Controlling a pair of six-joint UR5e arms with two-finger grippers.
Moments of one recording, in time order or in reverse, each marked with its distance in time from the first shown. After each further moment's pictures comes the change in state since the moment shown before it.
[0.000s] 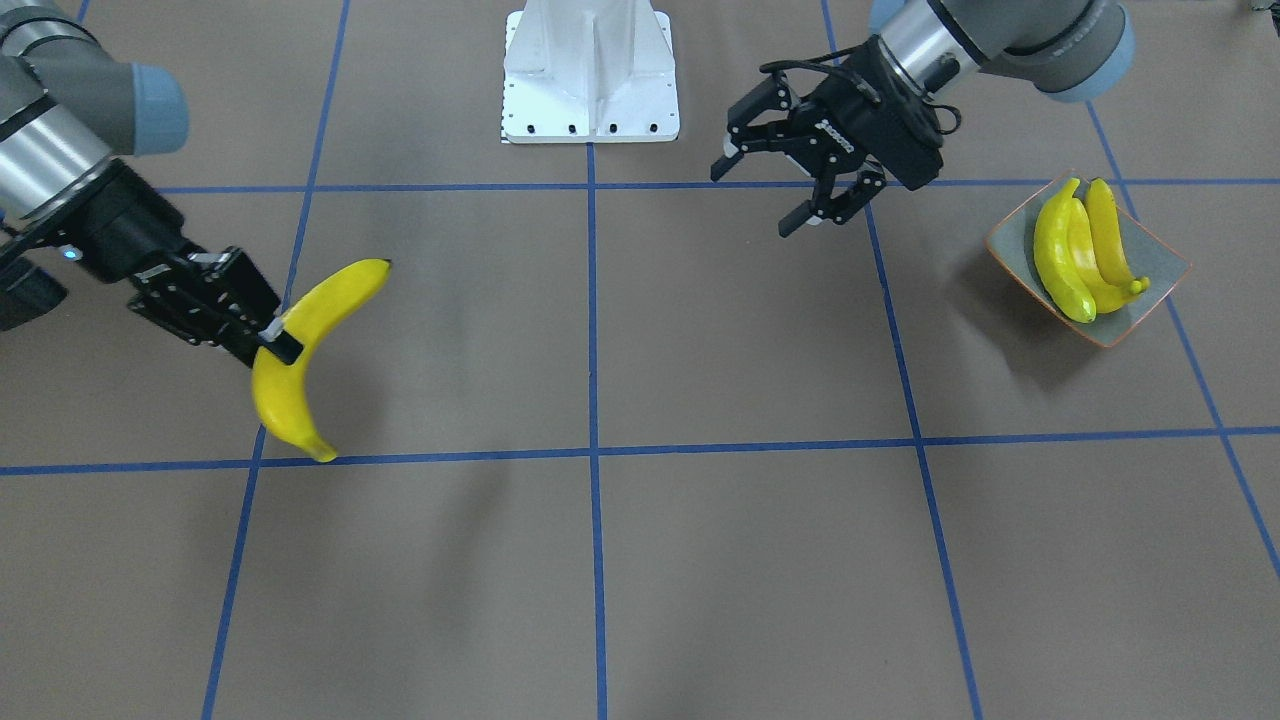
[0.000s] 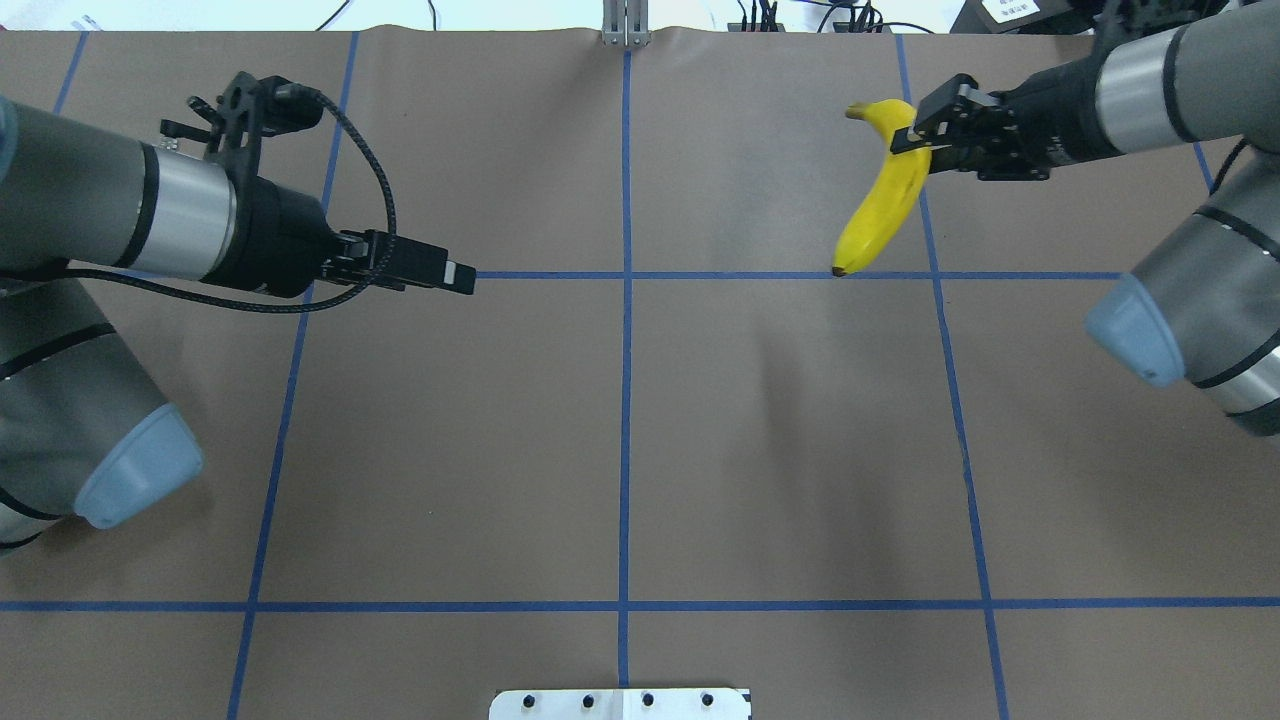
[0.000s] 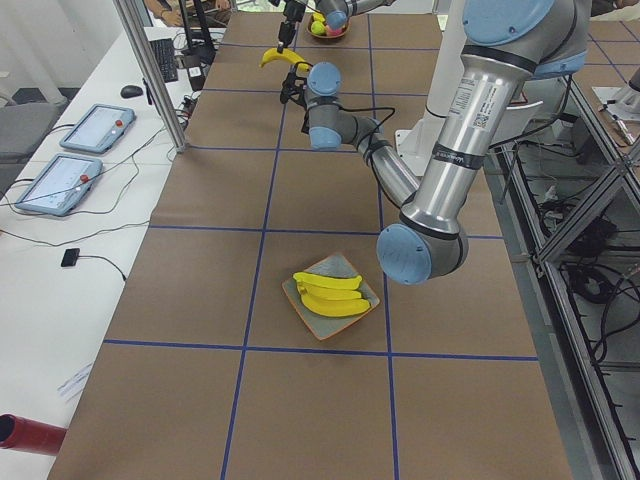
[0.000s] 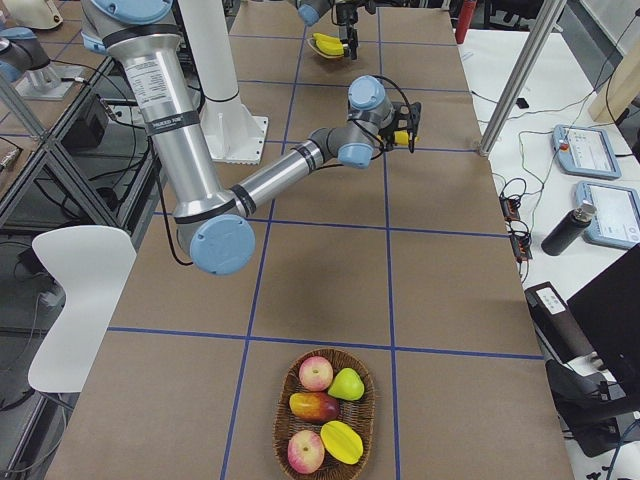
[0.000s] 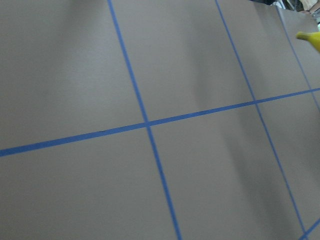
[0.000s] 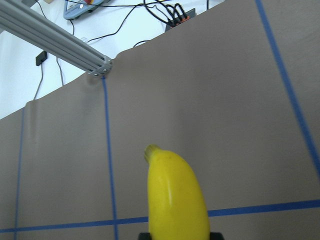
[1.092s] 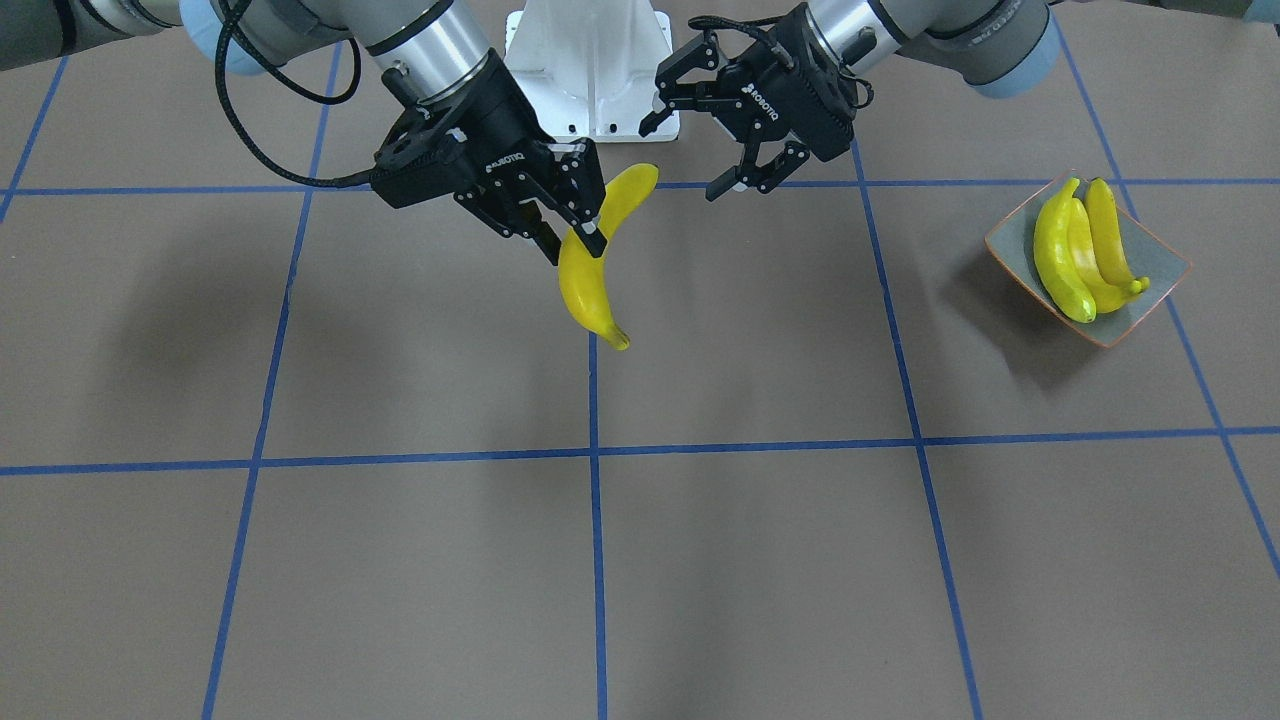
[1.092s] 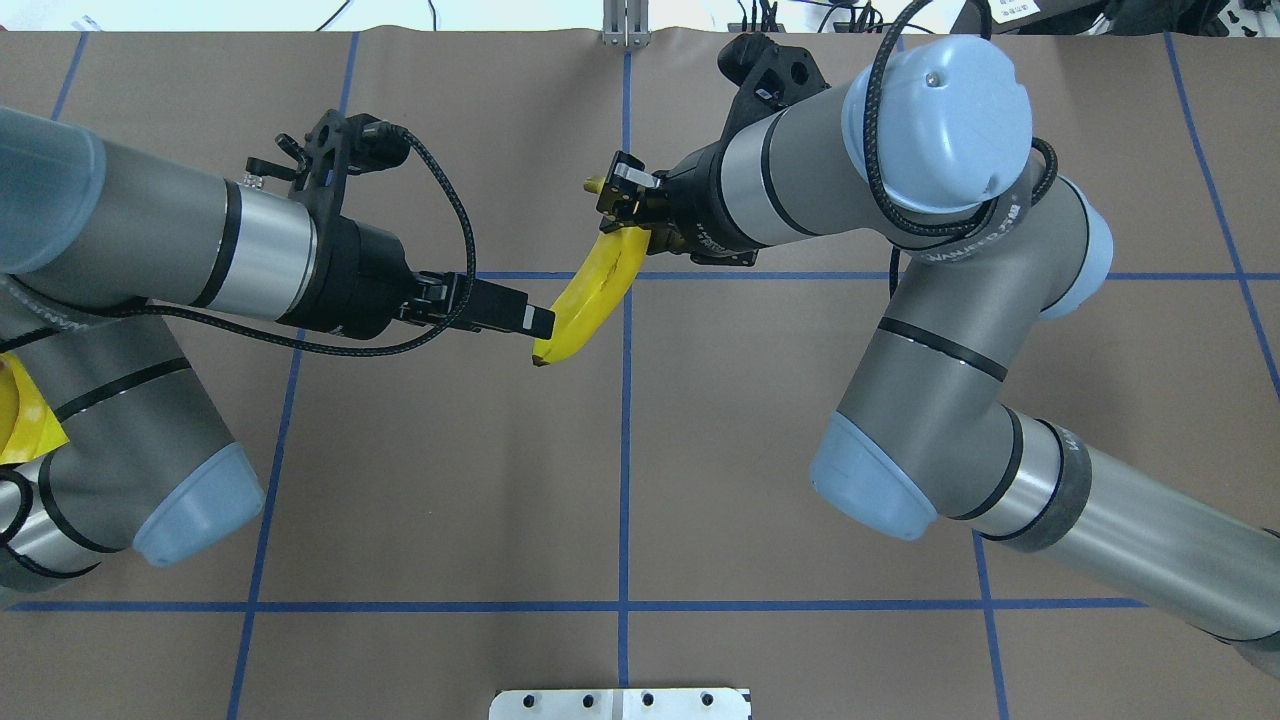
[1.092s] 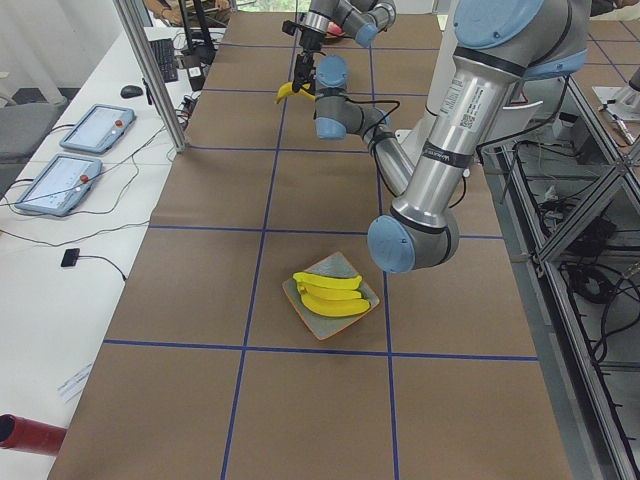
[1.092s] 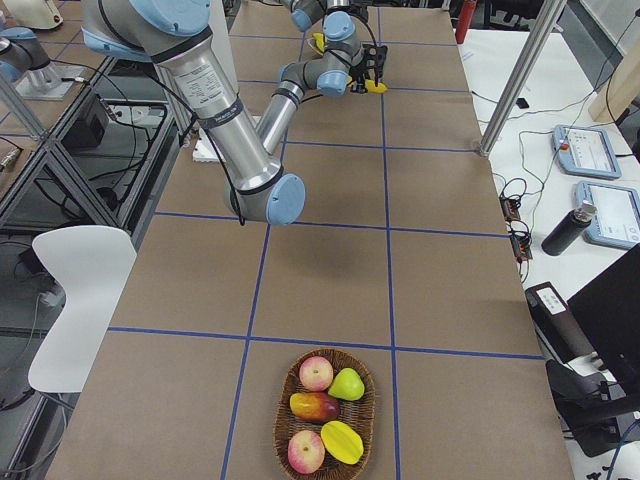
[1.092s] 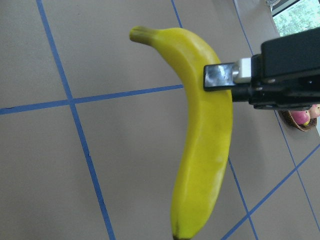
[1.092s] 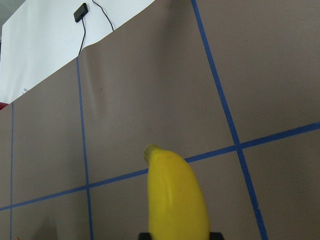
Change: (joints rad) left arm 0.064 -0.042 0.005 -0.019 0.005 -0.016; right arm -0.307 0.314 0.078 -0.416 -0.247 0.088
